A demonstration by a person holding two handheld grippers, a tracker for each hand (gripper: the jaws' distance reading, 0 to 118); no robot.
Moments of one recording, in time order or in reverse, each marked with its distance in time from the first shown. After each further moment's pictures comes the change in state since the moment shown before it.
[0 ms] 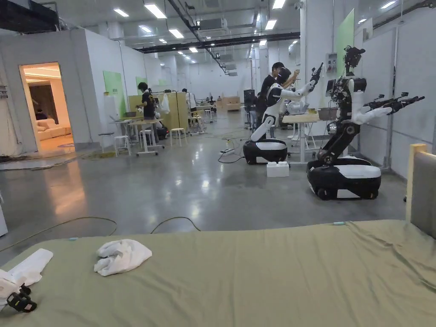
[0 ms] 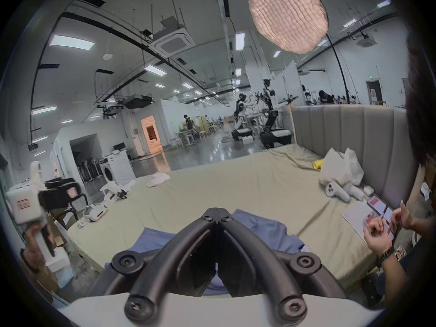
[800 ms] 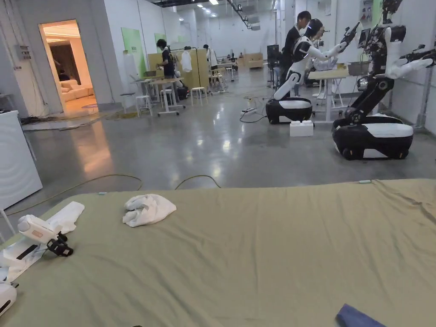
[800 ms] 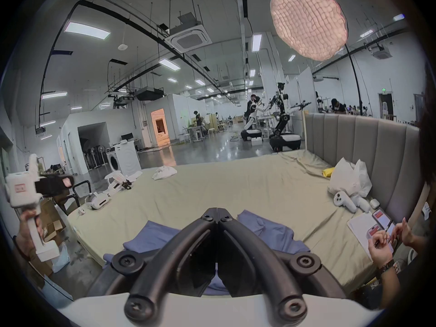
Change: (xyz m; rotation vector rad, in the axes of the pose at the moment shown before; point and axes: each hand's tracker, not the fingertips) left arm -0.047 -0.034 -0.030 -0.150 -0.035 0.263; right arm -0.009 -0.011 -0.017 -0.047 0.045 0.073
